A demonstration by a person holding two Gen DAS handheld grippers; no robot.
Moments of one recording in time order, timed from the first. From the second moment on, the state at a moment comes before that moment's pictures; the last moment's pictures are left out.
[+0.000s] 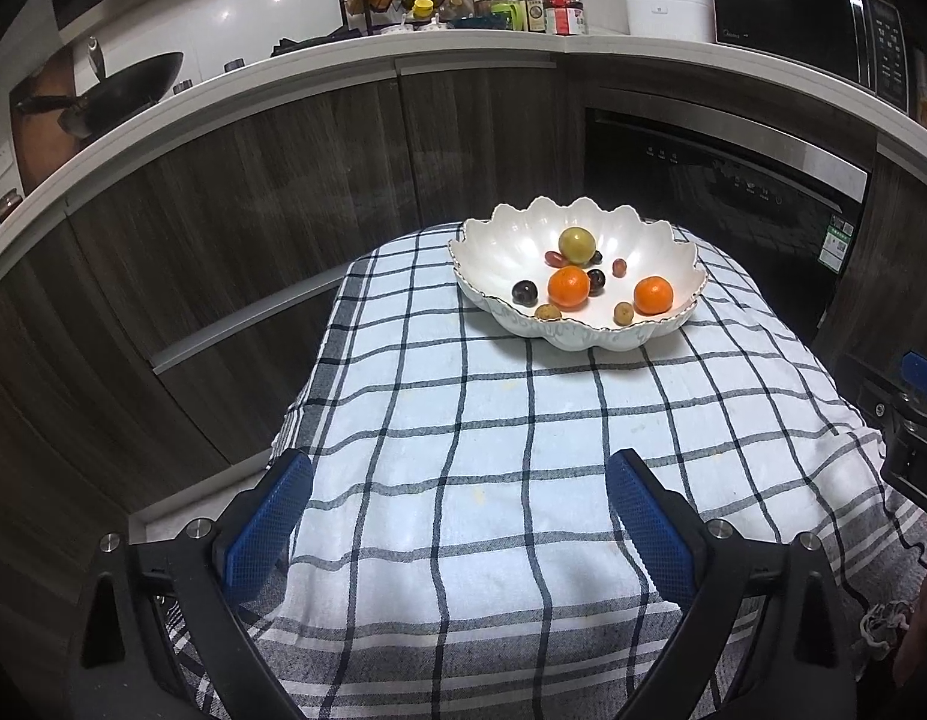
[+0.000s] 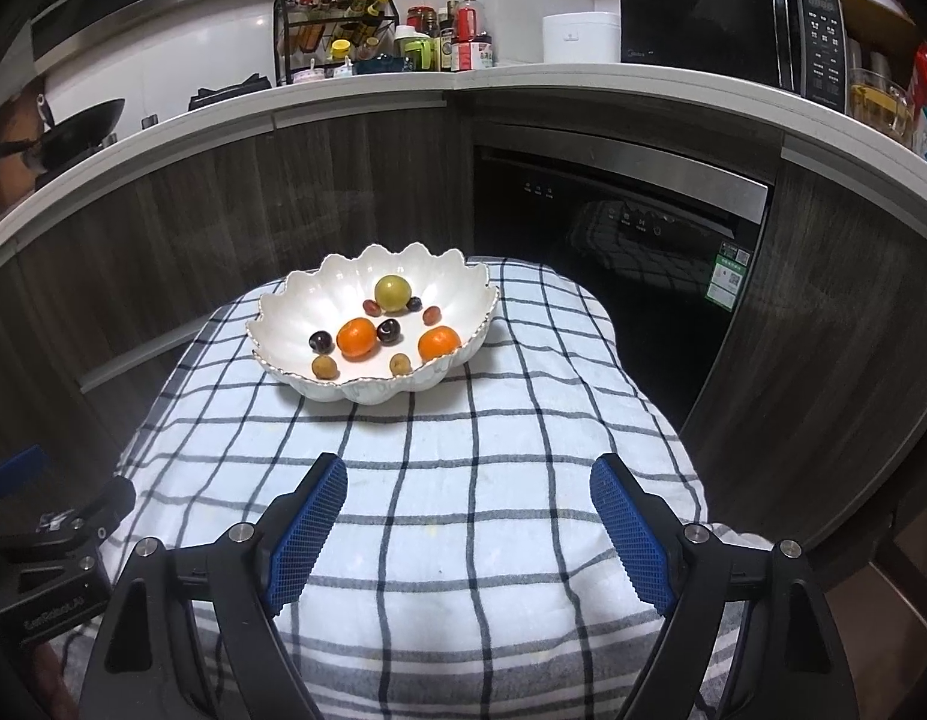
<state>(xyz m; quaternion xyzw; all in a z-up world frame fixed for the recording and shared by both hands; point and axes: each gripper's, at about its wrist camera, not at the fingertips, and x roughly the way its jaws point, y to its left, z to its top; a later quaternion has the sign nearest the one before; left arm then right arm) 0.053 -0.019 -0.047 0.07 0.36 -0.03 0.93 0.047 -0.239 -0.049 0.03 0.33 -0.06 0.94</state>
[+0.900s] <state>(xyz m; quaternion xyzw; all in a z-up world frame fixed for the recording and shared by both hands) 0.050 -0.018 -0.039 0.07 0.35 -0.02 0.93 0.045 -0.239 -0.043 0.03 0.32 -0.06 0.94</state>
